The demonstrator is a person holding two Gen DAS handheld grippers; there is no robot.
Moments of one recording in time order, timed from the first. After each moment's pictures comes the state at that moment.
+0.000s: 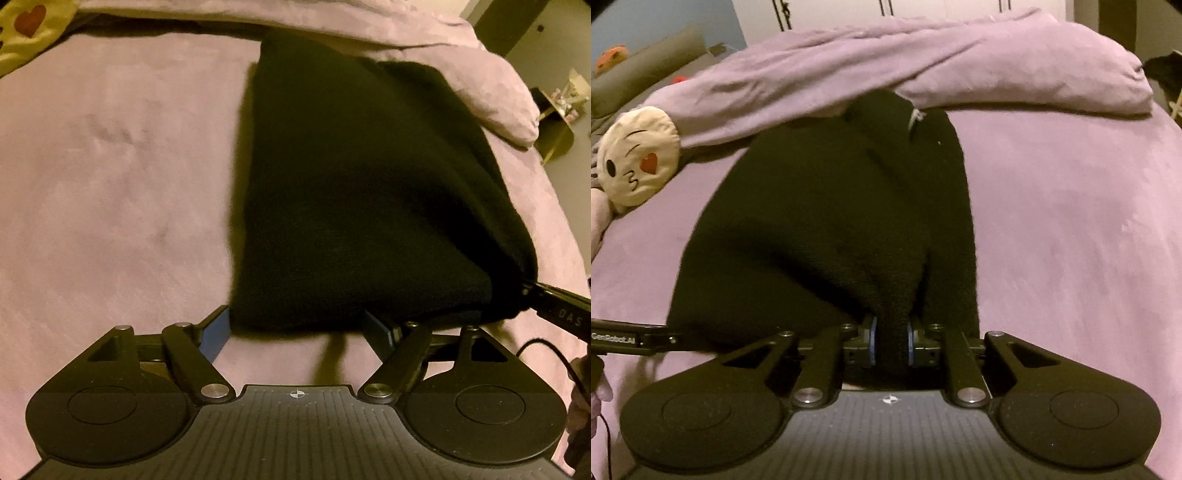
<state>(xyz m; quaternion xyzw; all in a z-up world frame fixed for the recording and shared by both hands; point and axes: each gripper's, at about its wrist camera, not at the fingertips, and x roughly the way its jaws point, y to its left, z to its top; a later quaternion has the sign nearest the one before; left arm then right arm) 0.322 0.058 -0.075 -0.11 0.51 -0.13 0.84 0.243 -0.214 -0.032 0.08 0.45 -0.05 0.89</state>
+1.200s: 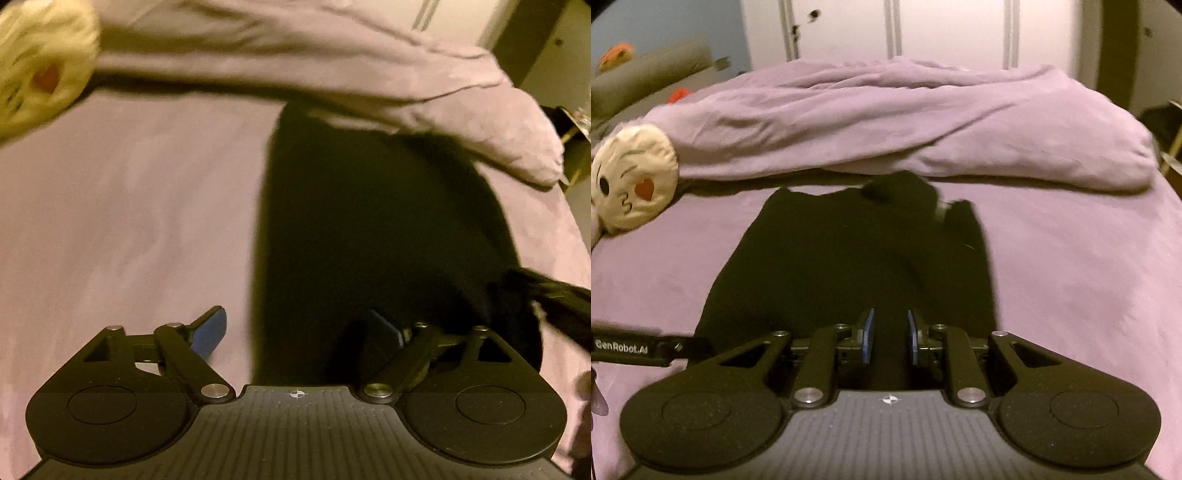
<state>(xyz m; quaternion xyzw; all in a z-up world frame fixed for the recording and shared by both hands) 0.376 0.051 -0.019 -0.08 0.46 -0.08 0.88 0.318 -0.172 0.005 0.01 0.41 -0.06 0.91</state>
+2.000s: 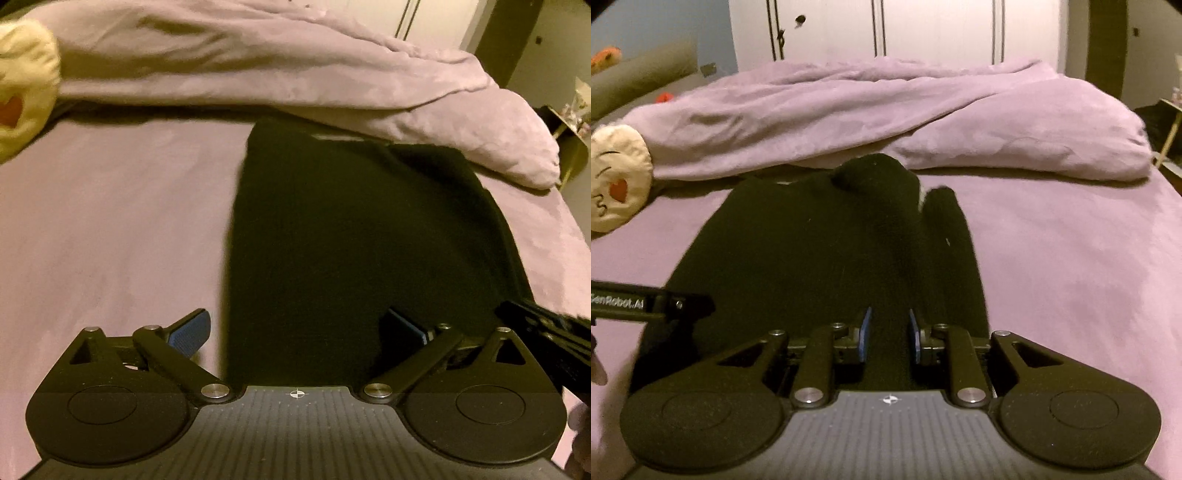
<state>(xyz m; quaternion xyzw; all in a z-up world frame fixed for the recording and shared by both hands) 0.394 0.038 -0.043 -0.08 0.44 -0.09 0.89 0.281 -0.201 -0.024 0.03 0.38 -0.08 0.92</state>
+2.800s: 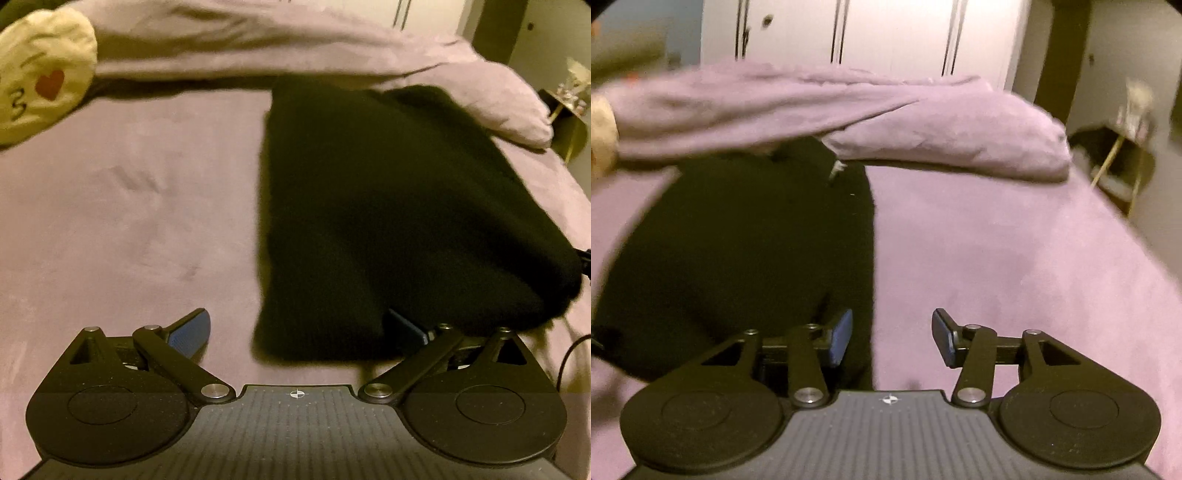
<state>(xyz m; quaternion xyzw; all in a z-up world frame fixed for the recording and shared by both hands) 0.303 0.047 -0.078 -0.04 0.41 -0.08 0.91 0.206 -0.218 -0.018 0.02 0.36 -0.15 0.92</state>
